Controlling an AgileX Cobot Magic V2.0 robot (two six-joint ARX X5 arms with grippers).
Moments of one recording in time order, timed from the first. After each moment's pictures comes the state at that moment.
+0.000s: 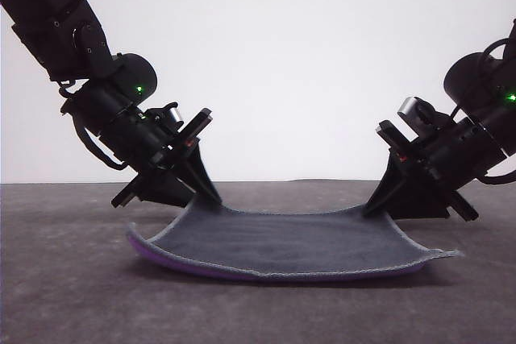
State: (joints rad) left_arx -0.29 2.05 1.37 -0.28 0.63 -0.21; right_arx 0.11 1.88 0.94 0.12 -0.73 0.27
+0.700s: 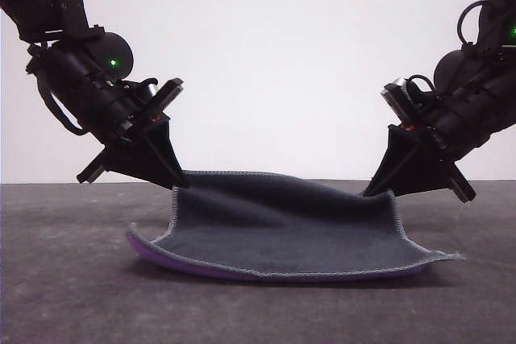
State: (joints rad) left_arx -0.24 1.93 1.37 -0.60 0.66 -0.05; right_arx 0.10 1.88 1.17 -0.52 -0.87 -0.01
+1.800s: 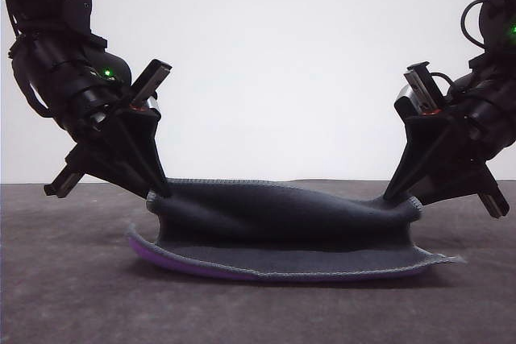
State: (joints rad) left_arx -0.28 1.93 1.37 -0.99 0.76 0.05; right_arx 0.10 1.88 1.17 -0.91 -0.95 -0.18
